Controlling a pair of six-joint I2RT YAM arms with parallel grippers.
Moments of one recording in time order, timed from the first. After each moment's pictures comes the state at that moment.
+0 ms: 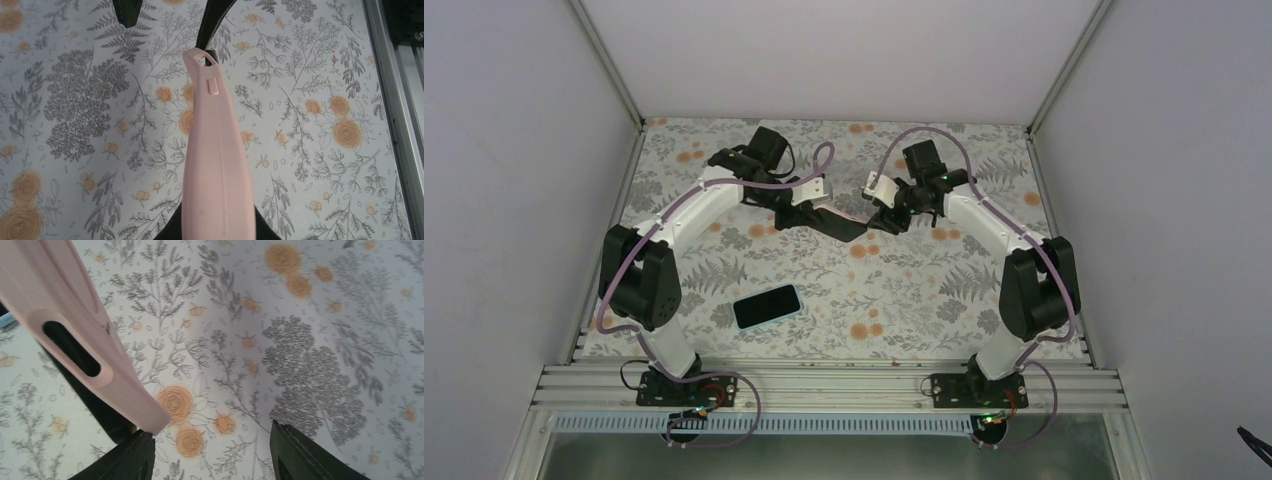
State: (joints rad) left arm -0.44 1.73 1.48 -0.90 0.70 0.87; right arm 0.39 1.68 1.30 -0.63 -0.45 -0.79
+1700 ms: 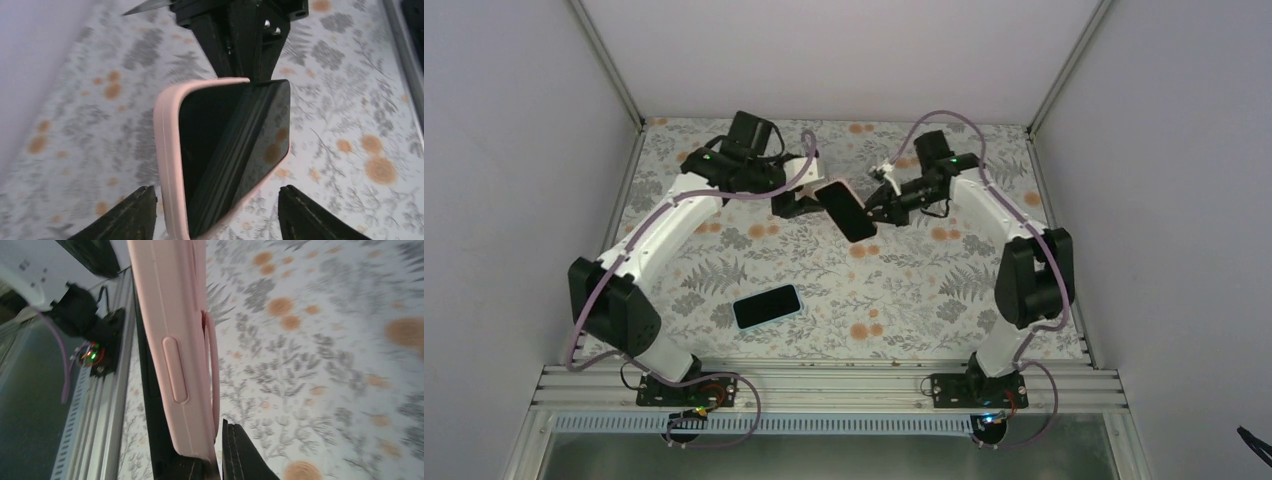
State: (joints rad) left arm -0.45 1.59 1.49 -0.81 0.66 0.81; right arm 0.34 1.78 1.45 -0.92 -1.04 -0.74
